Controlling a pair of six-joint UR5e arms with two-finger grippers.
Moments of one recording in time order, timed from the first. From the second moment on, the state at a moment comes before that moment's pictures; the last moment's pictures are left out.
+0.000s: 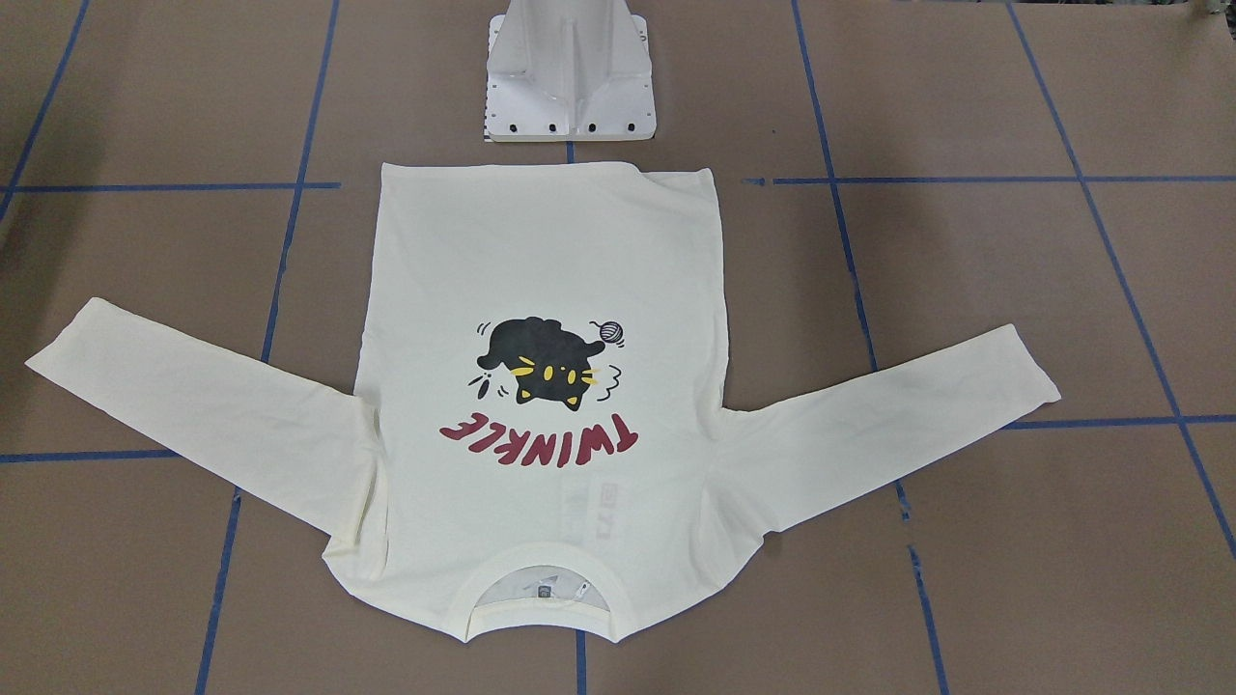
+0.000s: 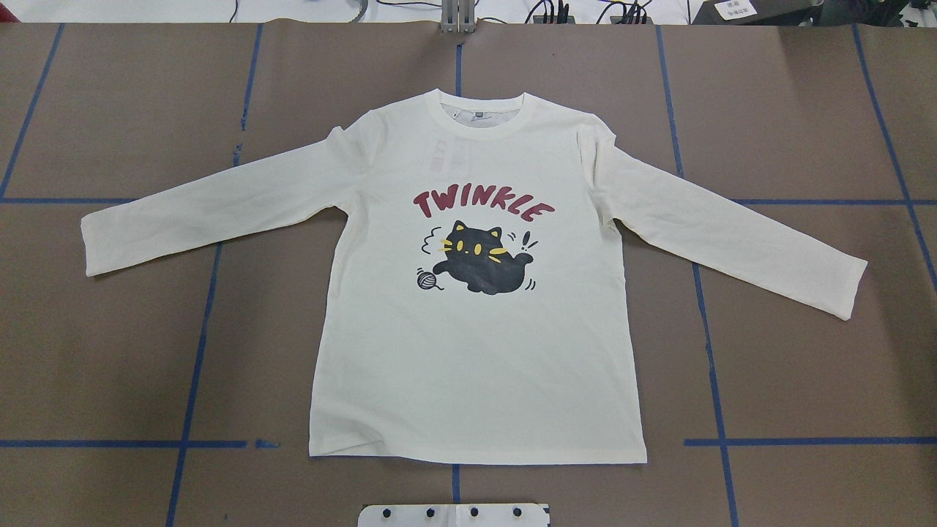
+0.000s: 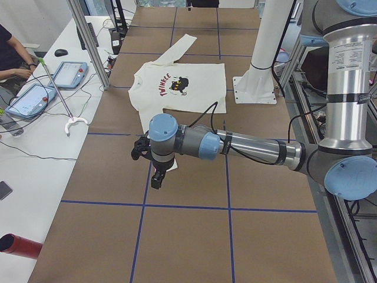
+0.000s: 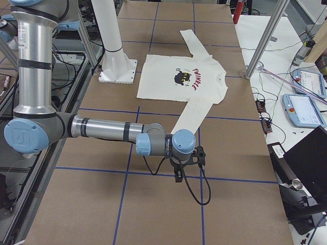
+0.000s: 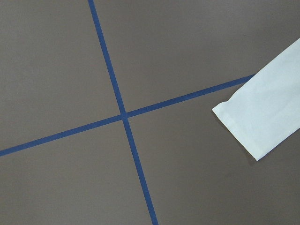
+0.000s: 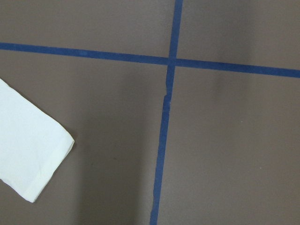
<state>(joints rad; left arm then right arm) -1.53 -1.51 -1.80 -1.62 -2.36 0.12 1.51 -1.65 1.58 -1.48 2.41 -0.05</state>
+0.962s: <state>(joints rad) -1.52 -1.50 -1.79 -1.66 -2.37 0.12 1.21 -1.59 1.47 -1.02 2.34 0.61</state>
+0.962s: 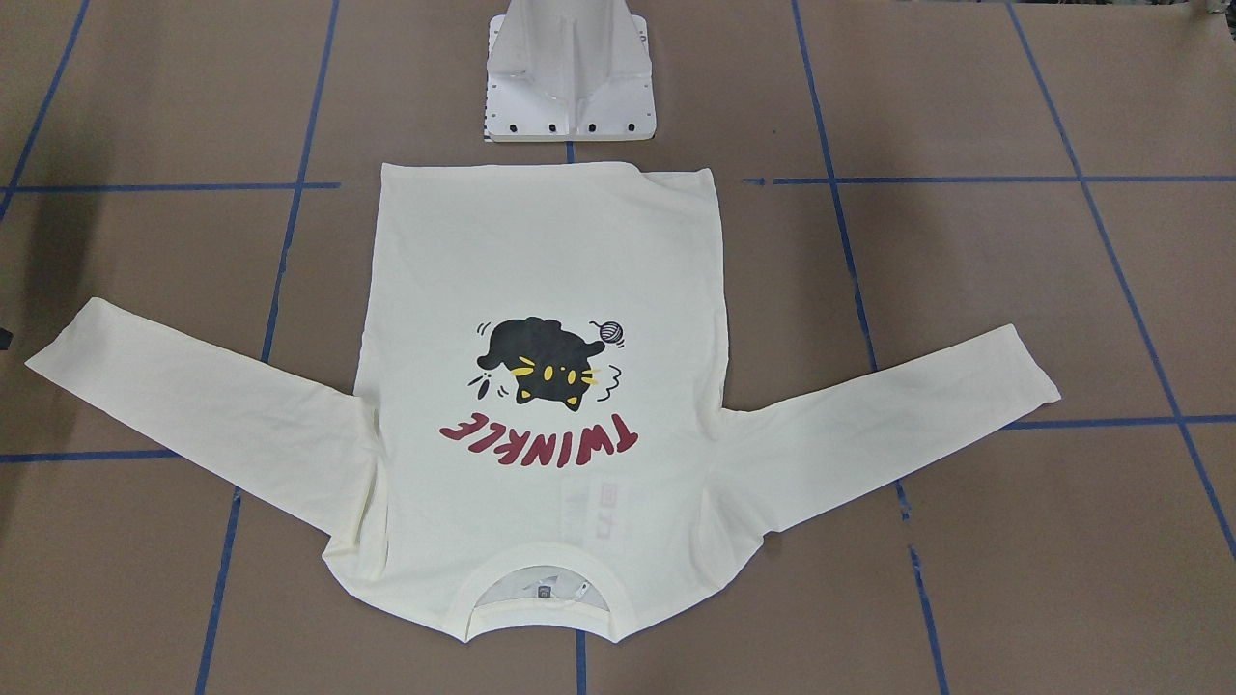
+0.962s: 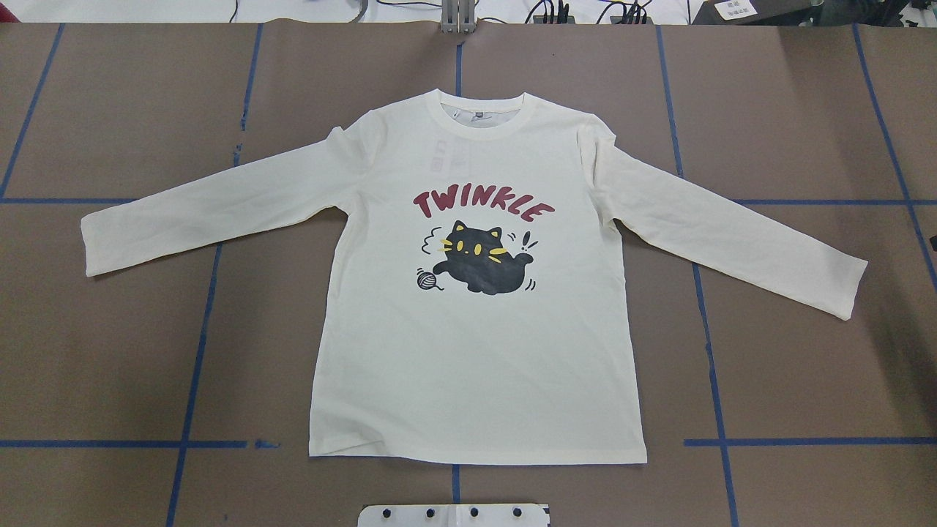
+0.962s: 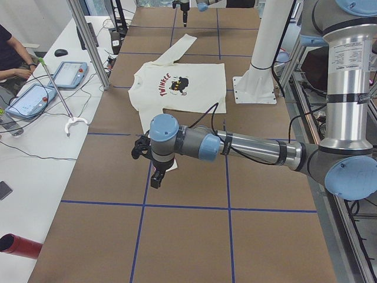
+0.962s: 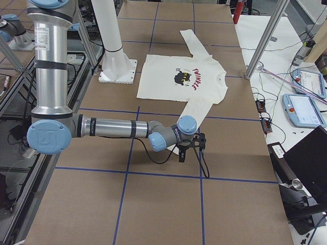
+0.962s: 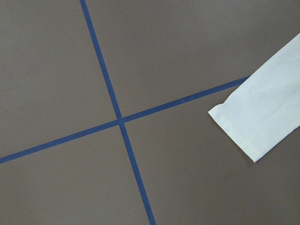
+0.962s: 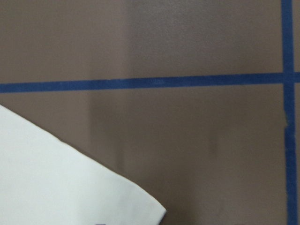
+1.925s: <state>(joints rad) -1.52 -1.51 -1.78 -1.66 -2.38 0.10 1.12 -1.58 1.36 -0.81 2.32 0.73</state>
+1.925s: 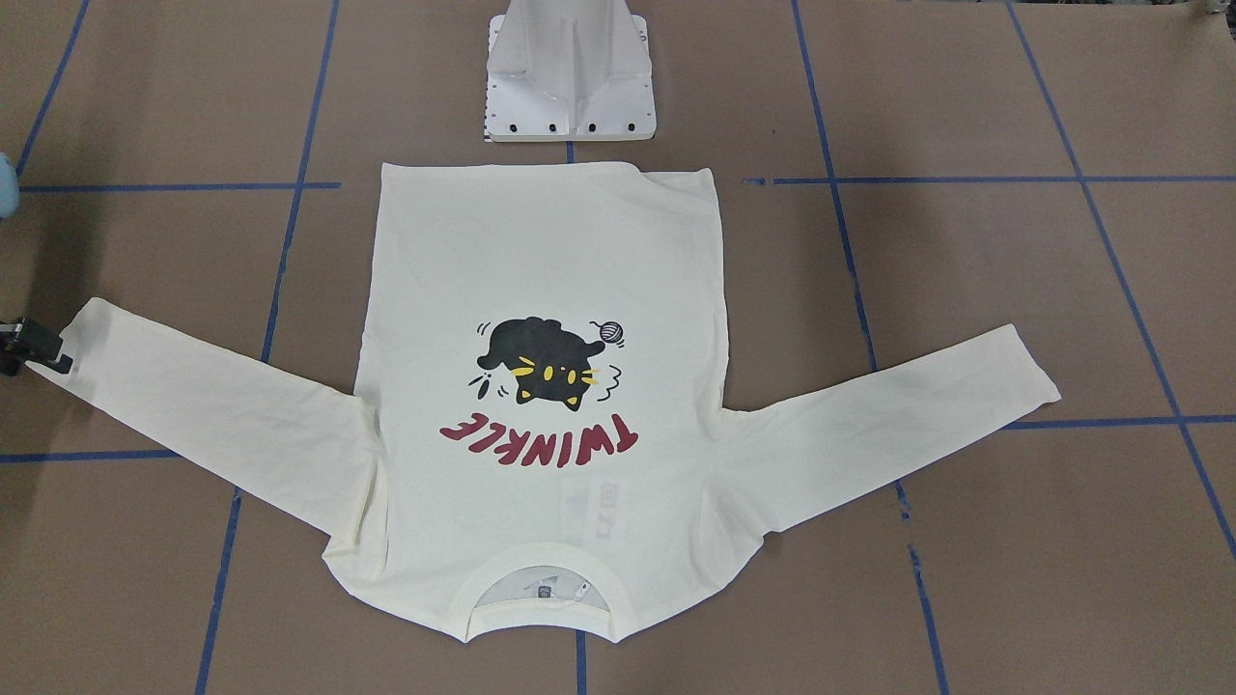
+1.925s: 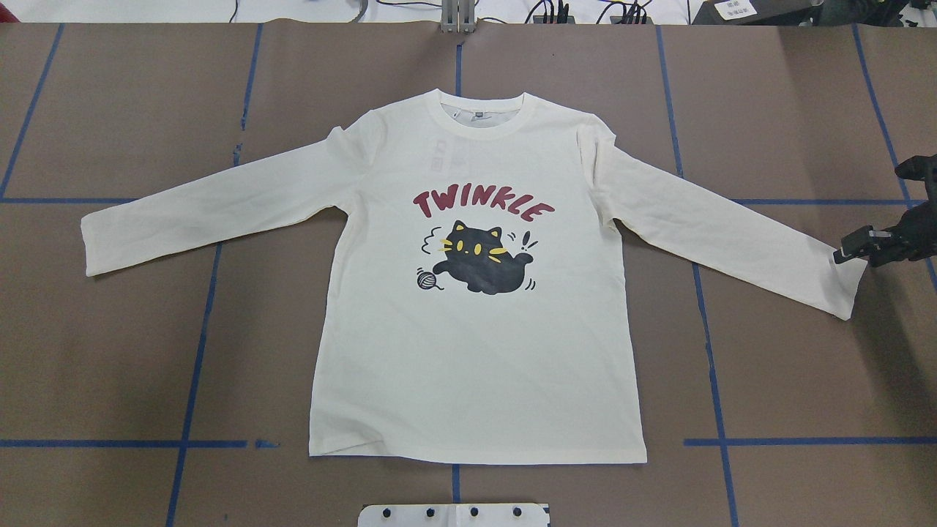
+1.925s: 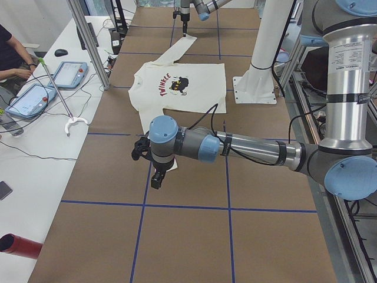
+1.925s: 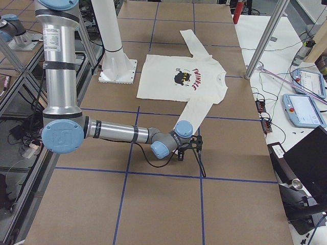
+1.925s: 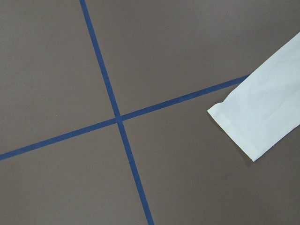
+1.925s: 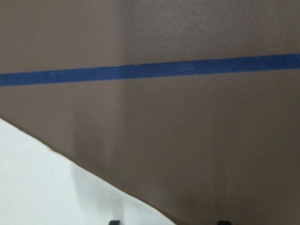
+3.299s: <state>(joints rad) -1.52 -1.52 -1.78 -1.69 -2.42 0.08 1.06 -1.42 1.60 -0.79 2.42 1.16</state>
